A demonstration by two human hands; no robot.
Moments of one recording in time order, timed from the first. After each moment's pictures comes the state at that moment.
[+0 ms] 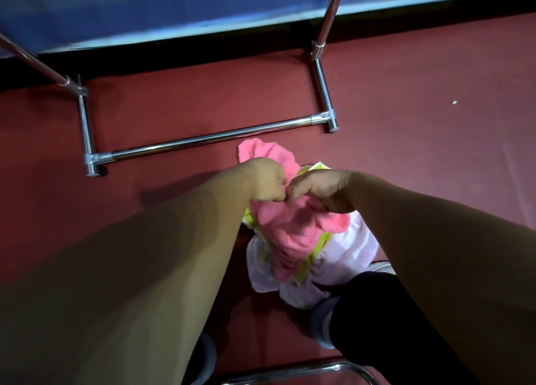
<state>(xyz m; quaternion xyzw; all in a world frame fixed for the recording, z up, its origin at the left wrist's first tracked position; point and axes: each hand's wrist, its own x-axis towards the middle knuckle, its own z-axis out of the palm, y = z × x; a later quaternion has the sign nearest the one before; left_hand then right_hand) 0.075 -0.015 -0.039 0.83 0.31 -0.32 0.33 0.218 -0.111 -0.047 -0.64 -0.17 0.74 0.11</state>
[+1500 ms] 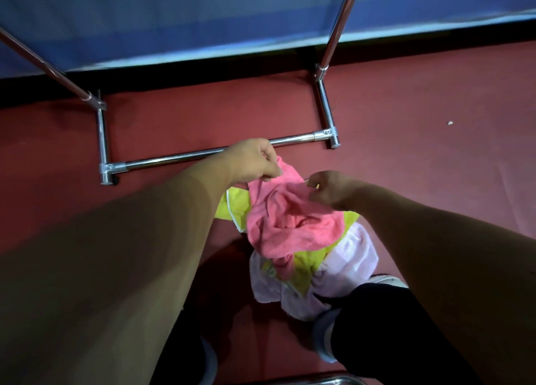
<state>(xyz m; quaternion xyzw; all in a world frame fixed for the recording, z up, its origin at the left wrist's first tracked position) 0.052 0.023 -0.011 0.63 0.47 -0.07 0.61 0.241 -0.105 -0.022 -0.74 -0.46 0.49 -0.02</state>
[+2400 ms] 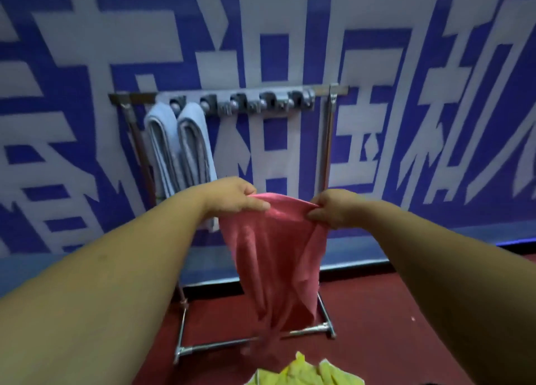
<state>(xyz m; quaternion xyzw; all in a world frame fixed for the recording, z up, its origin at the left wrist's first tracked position) -0.057 -0.036 0.568 0.84 0.42 0.07 0.33 0.187 -0.138 0.542 -0.76 -0.63 0.17 0.08</state>
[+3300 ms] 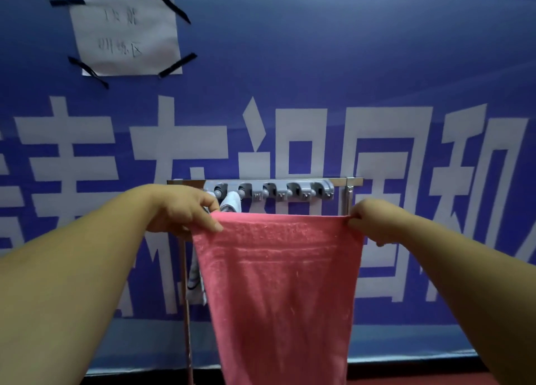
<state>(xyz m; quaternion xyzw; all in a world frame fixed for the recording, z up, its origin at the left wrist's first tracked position) -0.186 -0.043 0.742 0.78 0.48 0.10 0.39 0.189 -0.160 0.706 -0.79 -0.61 0.00 0.12</state>
